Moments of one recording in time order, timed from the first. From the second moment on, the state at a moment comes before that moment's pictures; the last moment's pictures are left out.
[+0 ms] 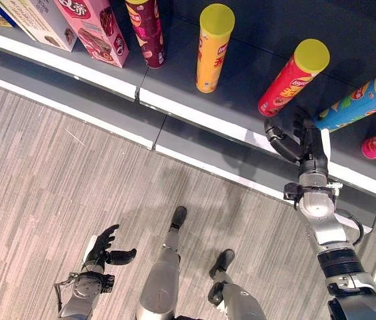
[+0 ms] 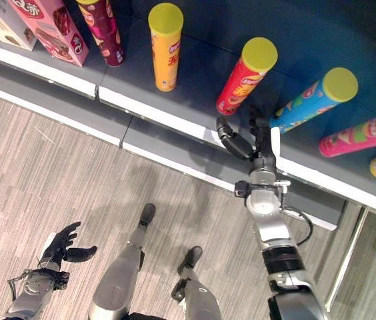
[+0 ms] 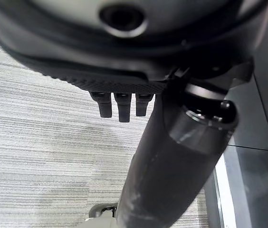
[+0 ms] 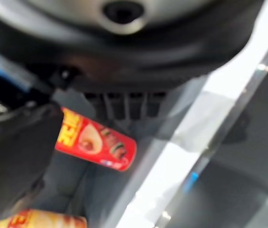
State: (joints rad) left arm 0.04 0.43 -0.12 0.61 -0.12 -0.09 0.16; right arm -0.47 -0.49 0.05 0.36 0.13 -0.10 -0.34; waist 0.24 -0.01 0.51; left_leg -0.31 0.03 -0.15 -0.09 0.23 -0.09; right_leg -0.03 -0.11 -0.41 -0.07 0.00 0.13
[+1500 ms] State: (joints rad) left arm 0.04 0.43 -0.15 0.61 -0.16 -0.10 0.17; right arm -0.64 -0.56 0.11 0.51 0.14 -0.10 -0.38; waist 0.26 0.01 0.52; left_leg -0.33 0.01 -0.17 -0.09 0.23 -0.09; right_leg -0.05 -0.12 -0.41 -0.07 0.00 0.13
